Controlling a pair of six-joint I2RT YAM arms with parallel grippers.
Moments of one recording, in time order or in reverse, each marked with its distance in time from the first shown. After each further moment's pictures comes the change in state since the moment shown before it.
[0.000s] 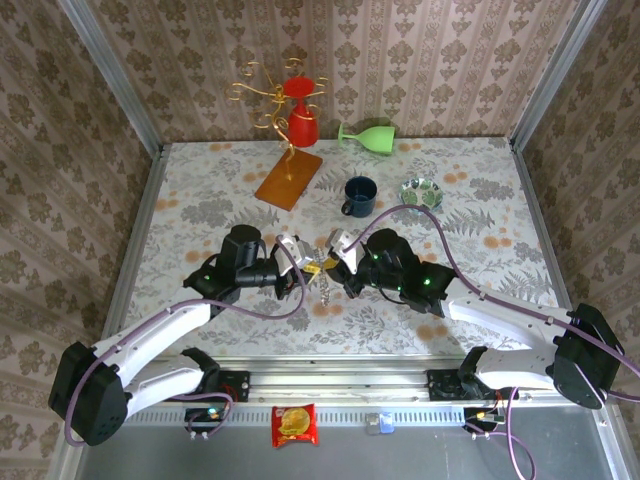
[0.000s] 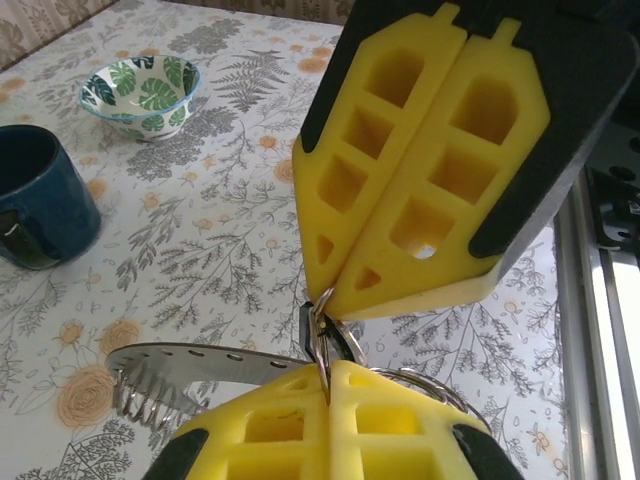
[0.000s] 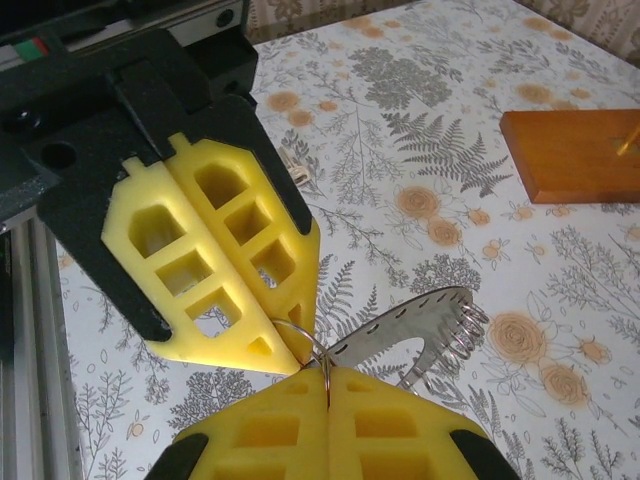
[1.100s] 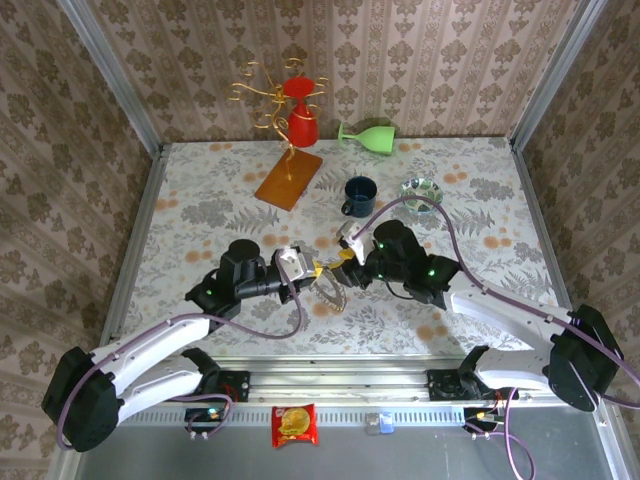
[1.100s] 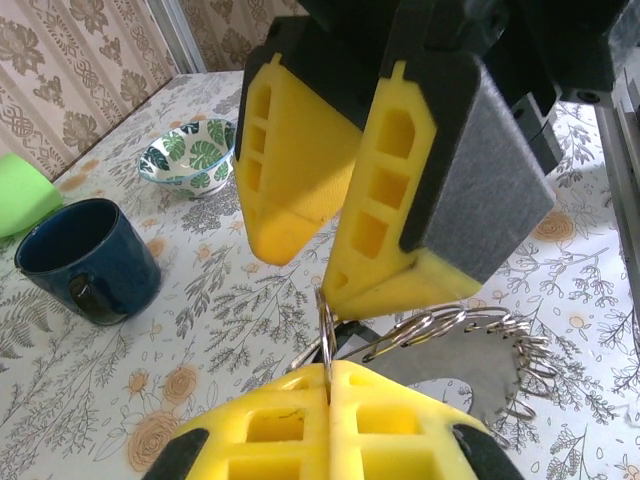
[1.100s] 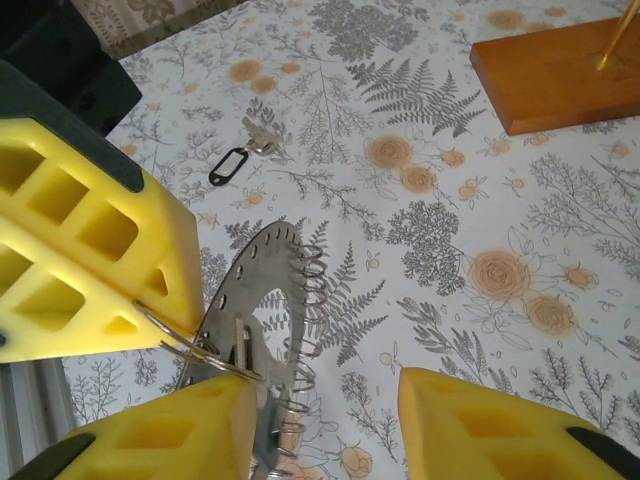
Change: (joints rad) left arm -0.071 -0.063 -0.123 0.220 -0.125 0.068; right arm -0.103 -0.001 0.013 -0.093 -0.074 0.047
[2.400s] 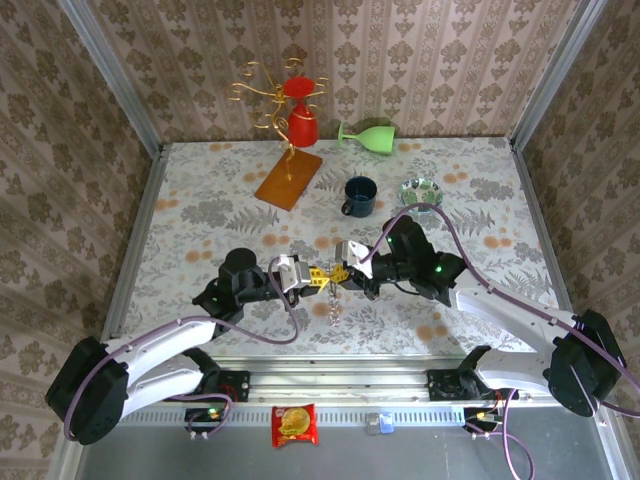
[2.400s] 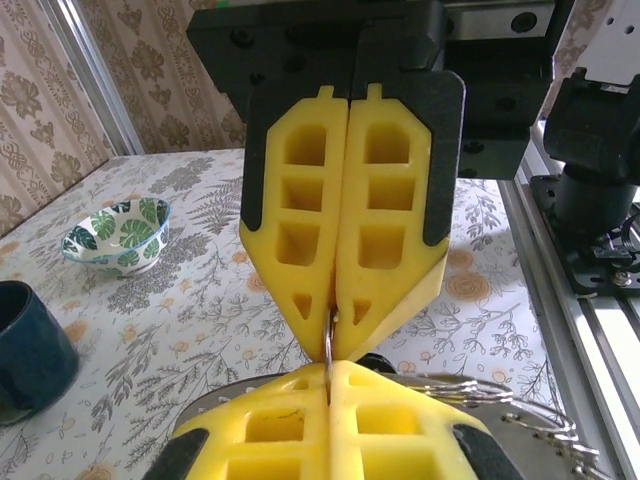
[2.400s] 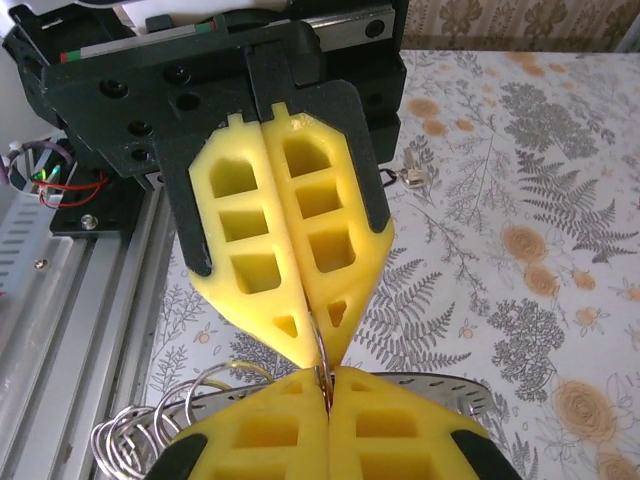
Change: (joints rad) left arm 0.000 0.050 -0.117 0.319 0.191 -0.099; right arm -0.054 -0.012 -0.007 -0.031 -0.399 -0.432
